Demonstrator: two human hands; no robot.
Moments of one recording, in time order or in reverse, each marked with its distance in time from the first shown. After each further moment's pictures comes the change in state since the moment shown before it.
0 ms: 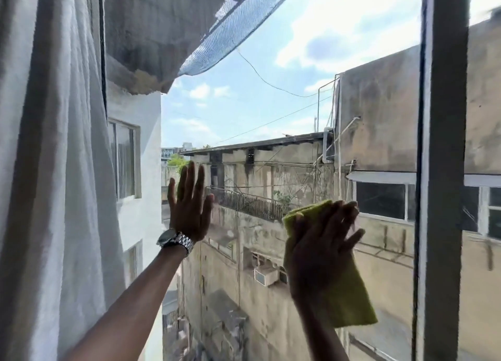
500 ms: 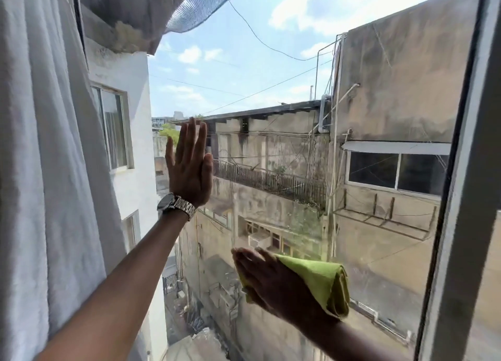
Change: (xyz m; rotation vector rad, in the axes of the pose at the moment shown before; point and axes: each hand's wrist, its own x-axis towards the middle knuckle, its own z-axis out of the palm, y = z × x) left_hand -0.007 -0.004 0.007 -0.058 0.098 0.023; right_hand -0.128 0.037 0.036 -0.149 -0.264 -1.327
